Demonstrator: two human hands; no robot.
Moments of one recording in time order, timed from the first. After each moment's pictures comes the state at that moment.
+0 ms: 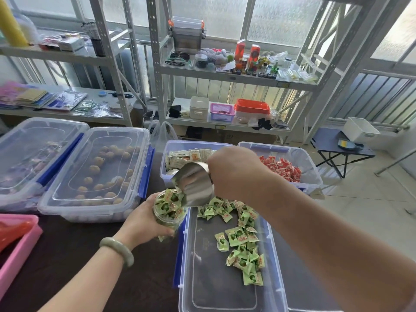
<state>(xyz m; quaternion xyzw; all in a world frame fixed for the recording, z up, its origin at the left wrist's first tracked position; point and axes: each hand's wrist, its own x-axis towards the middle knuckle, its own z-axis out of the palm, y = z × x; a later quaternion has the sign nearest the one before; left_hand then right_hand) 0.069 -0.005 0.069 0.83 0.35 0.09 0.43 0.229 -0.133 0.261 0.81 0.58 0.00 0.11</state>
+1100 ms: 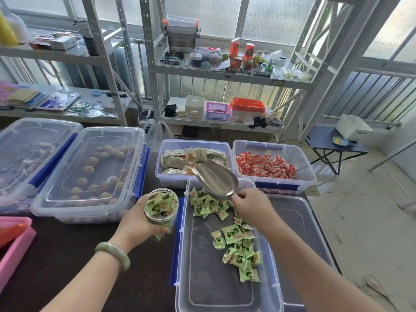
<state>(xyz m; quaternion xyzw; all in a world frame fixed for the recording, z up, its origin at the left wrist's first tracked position) 0.067 -0.002 0.046 0.80 0.37 0.14 0.46 0.275 -0.191 0.137 0.90 0.29 -0.22 -0.25</state>
